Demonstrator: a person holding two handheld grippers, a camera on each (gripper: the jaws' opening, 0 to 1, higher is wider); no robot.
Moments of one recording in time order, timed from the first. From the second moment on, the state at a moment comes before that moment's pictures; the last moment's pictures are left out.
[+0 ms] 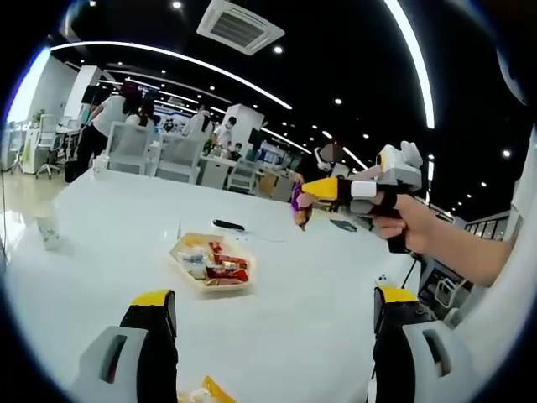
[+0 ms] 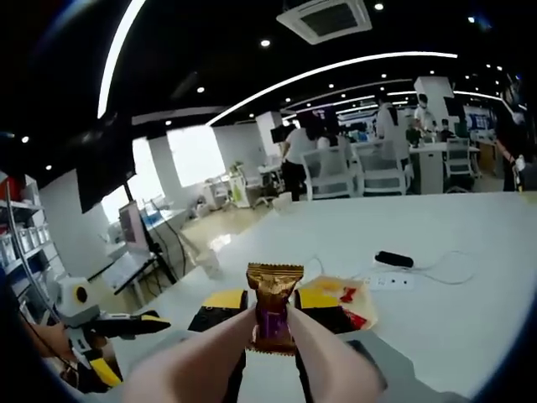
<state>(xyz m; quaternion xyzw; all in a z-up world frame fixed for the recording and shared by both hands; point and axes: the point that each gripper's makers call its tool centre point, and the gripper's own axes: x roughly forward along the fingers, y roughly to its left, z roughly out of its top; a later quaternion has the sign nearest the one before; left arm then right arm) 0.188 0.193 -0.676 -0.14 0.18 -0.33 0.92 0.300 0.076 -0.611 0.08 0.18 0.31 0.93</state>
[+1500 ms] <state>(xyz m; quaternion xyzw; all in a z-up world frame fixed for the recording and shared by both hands) 0.177 0.182 -0.667 -0.11 0.15 -0.32 0.93 0.347 0.046 -0.608 0.08 0.16 0.29 0.94</state>
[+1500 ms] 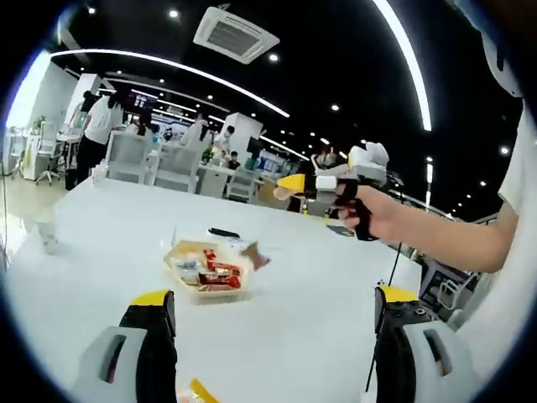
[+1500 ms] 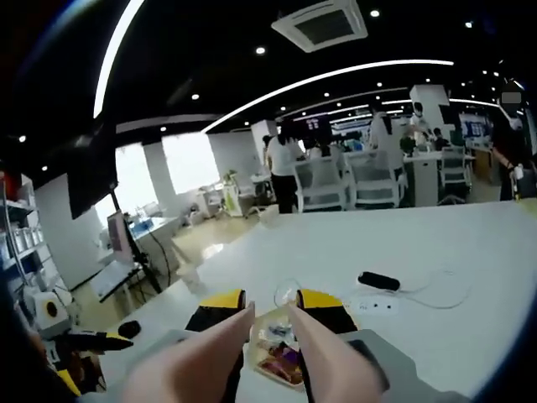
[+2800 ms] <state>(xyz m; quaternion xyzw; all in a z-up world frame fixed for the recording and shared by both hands) 0.194 0.186 -0.678 -0.14 0.17 -0.32 0.92 0.346 0.033 -0.636 0.09 0.19 0.28 0.94</state>
